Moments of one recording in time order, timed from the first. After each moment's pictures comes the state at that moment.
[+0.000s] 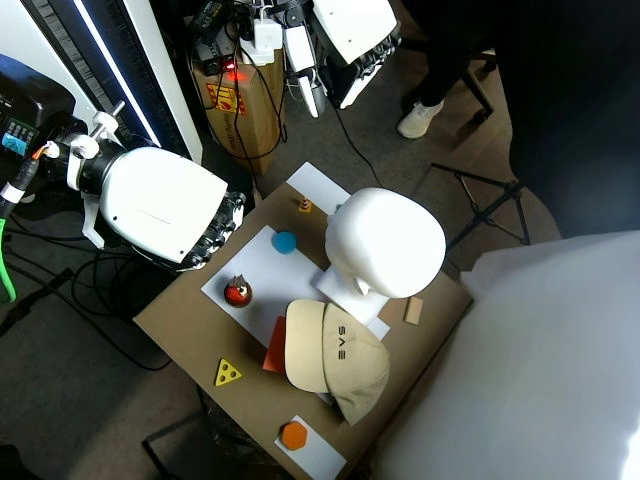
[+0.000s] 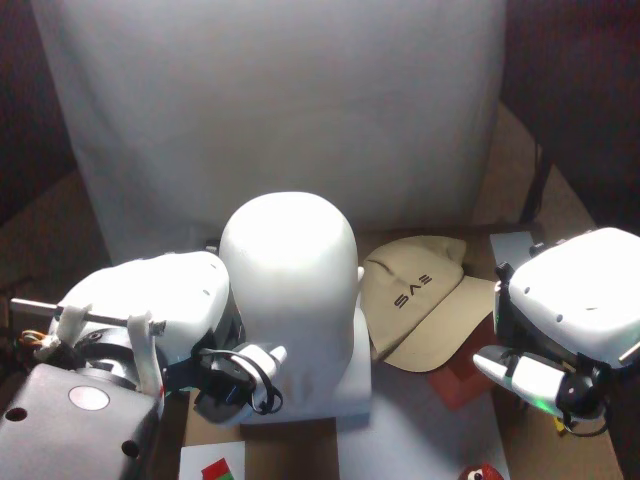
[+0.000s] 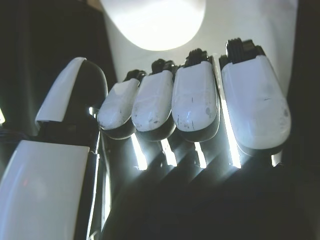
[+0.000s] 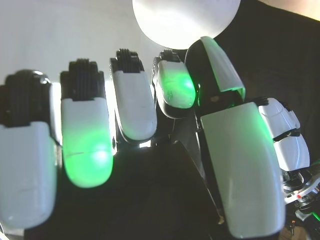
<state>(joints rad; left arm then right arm) 0.61 -1.05 0.45 -1.55 -1.32 2.05 -0.69 -1.03 0.66 0.94 0.87 -1.93</state>
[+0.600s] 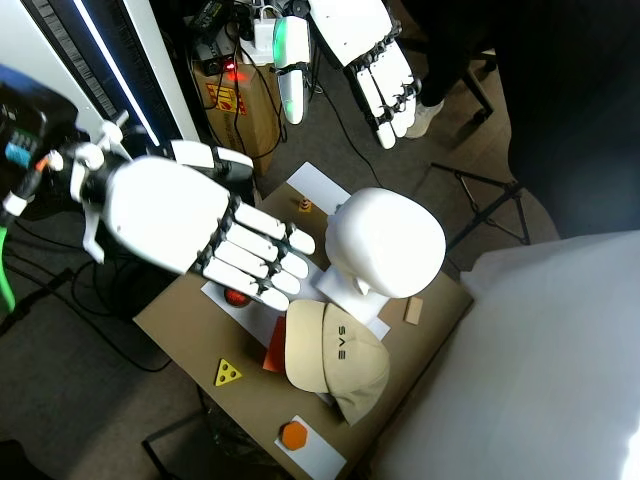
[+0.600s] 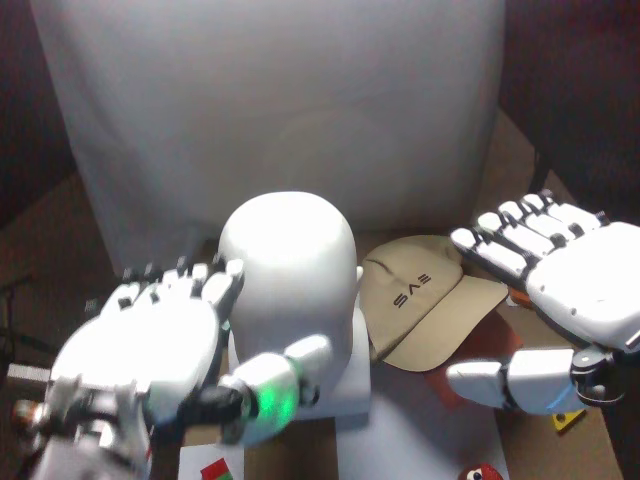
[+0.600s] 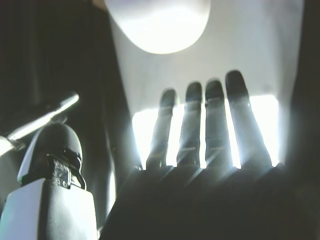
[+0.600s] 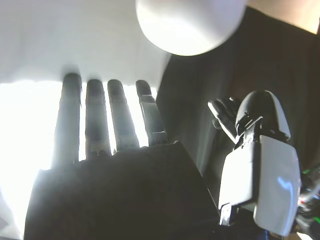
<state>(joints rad) 0.82 -1.09 0.49 -1.37 -1.34 1.84 -0.72 -1.04 0.79 0.92 0.73 -1.95</state>
